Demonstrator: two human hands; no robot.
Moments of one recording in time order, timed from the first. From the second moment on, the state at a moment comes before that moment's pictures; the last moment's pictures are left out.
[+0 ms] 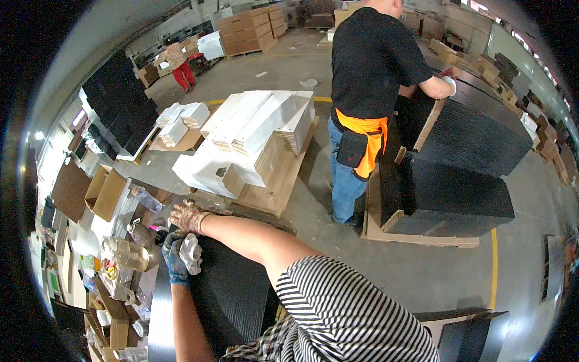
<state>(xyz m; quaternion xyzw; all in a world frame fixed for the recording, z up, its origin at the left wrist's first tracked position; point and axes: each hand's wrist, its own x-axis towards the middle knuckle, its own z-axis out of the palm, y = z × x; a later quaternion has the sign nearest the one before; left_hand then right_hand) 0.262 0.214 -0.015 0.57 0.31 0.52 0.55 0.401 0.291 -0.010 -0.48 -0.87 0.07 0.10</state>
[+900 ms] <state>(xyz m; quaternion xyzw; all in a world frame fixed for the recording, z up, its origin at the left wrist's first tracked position) 0.249 0.120 0.000 0.66 0.31 0.38 0.57 0.398 0.260 0.004 -0.36 -0.91 -0.08 0.19</state>
